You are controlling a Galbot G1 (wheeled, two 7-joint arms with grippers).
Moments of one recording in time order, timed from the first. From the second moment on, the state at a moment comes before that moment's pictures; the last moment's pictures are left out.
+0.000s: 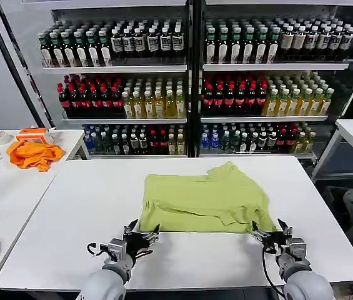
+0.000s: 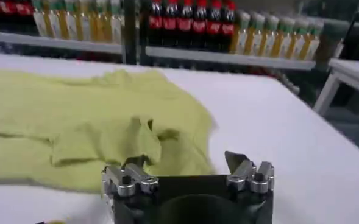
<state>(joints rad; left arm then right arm) 1.26 -1.20 -0.19 -1.90 -0.36 0.45 -0.18 -1.37 1.06 0.46 1.93 0.48 -0.47 0.24</state>
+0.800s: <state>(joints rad) 1.29 -1.19 -0.20 -1.90 -0.37 0.43 -0.16 -1.40 1.07 0.47 1.93 0.52 -0.48 0.25</state>
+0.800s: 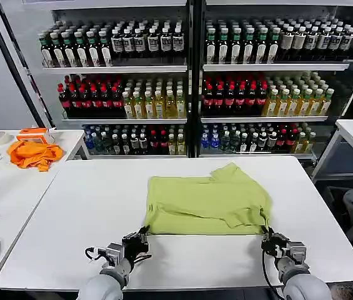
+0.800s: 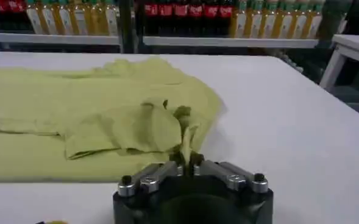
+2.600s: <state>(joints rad) 1.43 -0.96 -0.40 -2.08 -0.53 0.47 -0.24 -1.22 0.92 0.33 2.03 0.68 -0.53 0.32</state>
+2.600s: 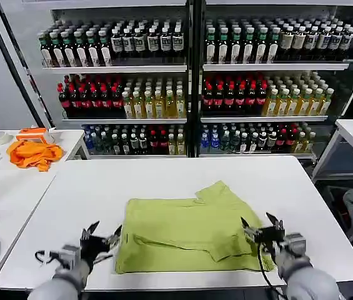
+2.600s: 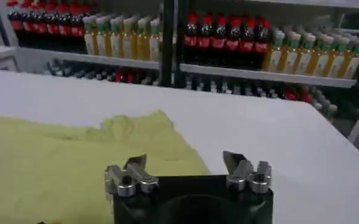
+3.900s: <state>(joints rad) 0.84 -1.00 -0.08 -1.57 -0.70 0.57 -0.22 -0.60 1.11 -0.07 1.40 0.85 -0.57 0.30</state>
